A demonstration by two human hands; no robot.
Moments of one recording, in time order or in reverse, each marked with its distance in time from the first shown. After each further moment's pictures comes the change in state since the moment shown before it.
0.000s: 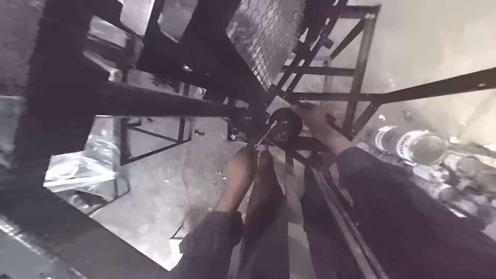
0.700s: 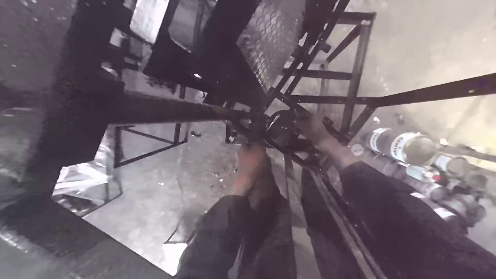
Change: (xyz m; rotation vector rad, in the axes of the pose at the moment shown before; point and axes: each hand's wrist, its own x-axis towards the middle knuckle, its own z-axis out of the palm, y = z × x) left_hand 0.027 0.035 0.010 0.013 0.093 -0.110; right_hand -0.043 -0.002 -0.009 -0.098 -0.140 0.023
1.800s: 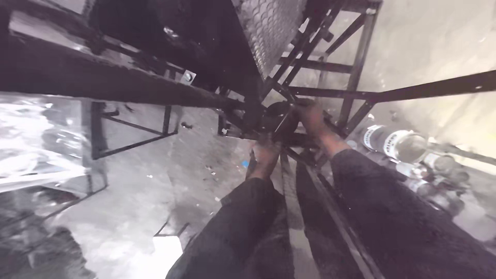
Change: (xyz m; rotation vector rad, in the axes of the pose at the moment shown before) left_hand 0.023 0.008 0.102 -0.141 -0.071 -0.004; right_hand 0.036 -0.005 0.008 0.001 0.229 -0.022
